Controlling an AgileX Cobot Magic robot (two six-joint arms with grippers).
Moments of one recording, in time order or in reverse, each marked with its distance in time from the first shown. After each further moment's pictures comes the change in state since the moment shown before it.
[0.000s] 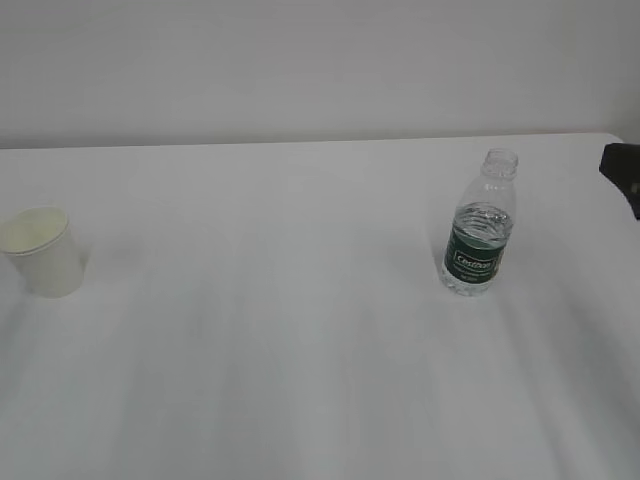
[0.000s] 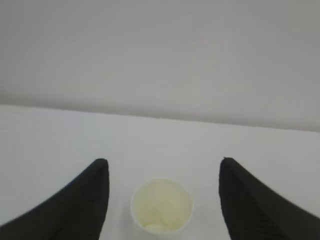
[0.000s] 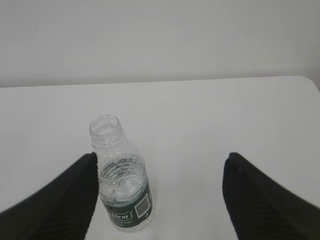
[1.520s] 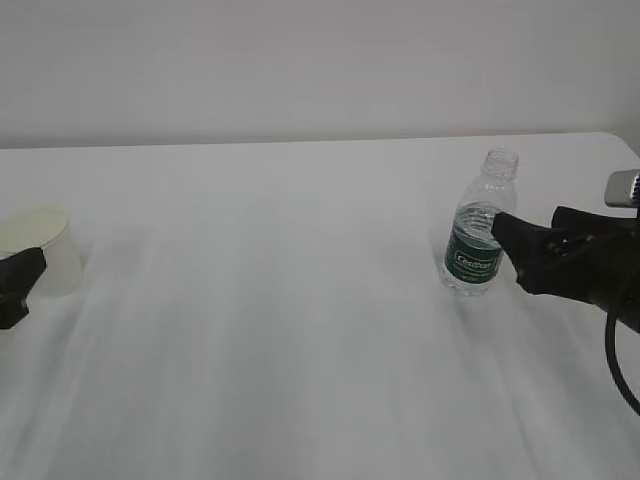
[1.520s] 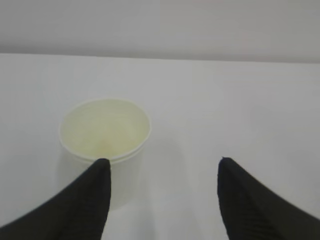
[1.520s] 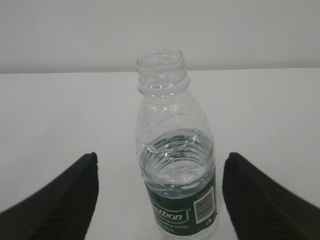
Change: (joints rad) left arm 0.000 0.640 0.108 0.231 -0.659 -0.094; right arm 0.000 0.621 0.134 -0.271 -0.880 0.171
